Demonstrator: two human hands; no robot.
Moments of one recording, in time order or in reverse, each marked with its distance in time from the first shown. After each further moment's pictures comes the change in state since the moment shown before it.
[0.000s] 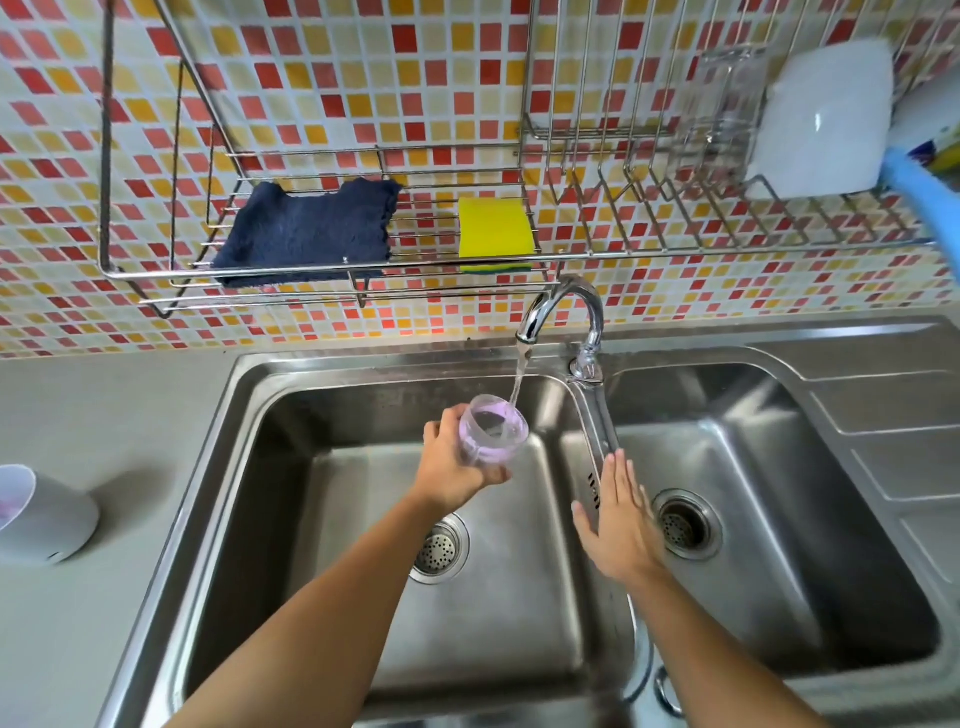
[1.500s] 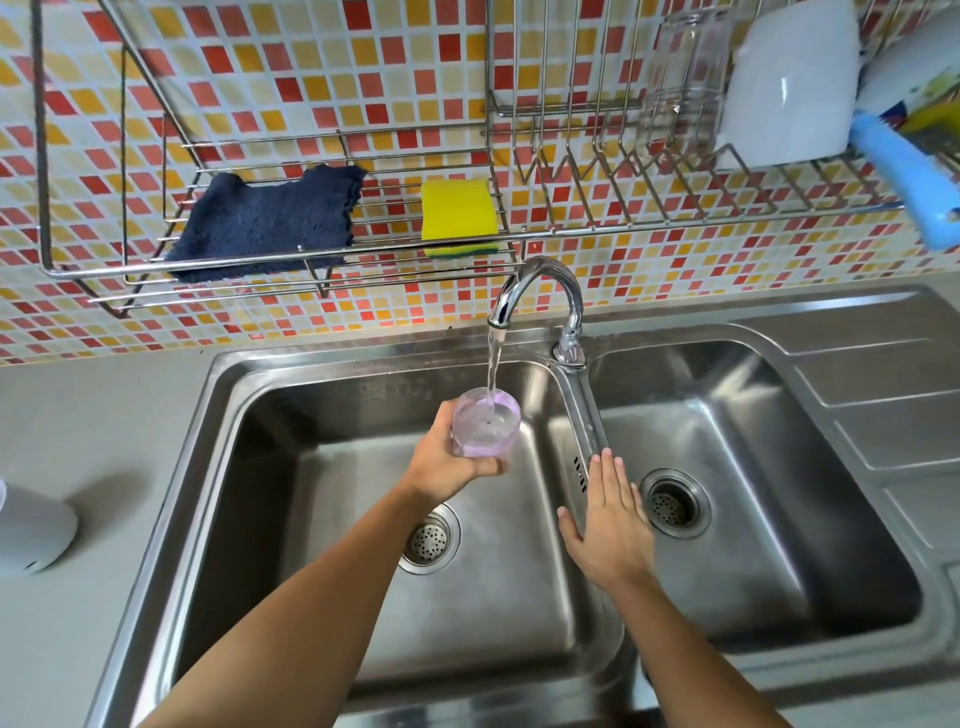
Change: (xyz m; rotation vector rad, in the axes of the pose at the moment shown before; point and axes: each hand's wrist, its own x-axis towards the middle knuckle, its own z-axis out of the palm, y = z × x) left_hand -0.002 -0.002 0.008 -0.280 -0.134 -0.076; right_hand -0.019 0.005 0.018 -0.063 0.085 0.038
